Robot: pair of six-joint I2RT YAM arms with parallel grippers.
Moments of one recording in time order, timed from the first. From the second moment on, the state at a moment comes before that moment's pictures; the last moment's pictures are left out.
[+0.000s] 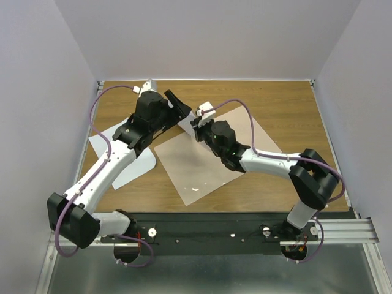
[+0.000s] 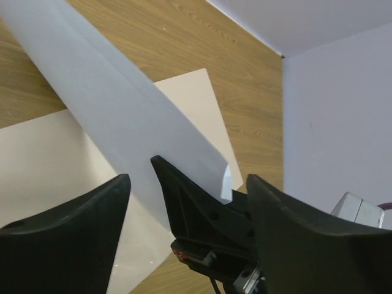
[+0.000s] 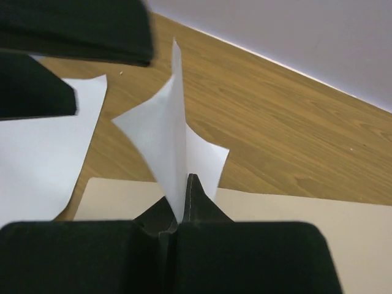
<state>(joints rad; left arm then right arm) -0.49 1.27 1.19 -0.34 -0.06 -0.91 0.87 1.71 1.02 0.61 0.26 -0.04</state>
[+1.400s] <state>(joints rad) -0.49 1.19 0.61 -0.10 0.01 -0.87 0.69 1.57 0.48 0.66 0.75 0.80</state>
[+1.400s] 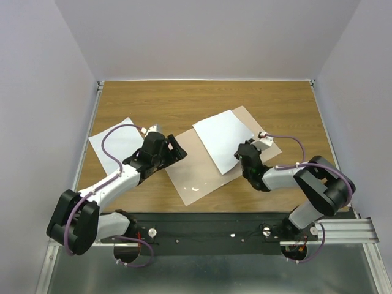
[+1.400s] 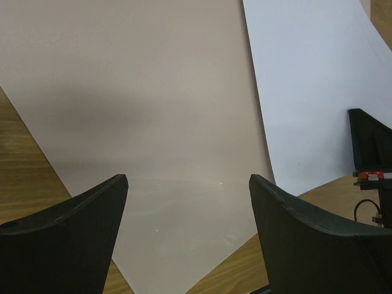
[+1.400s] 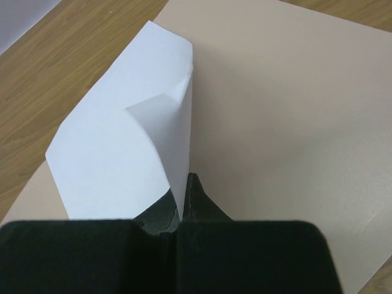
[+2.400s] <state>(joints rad) -0.51 1.33 0.57 0.16 0.16 -1.00 0.72 1.39 0.51 0.39 0.56 1.26</state>
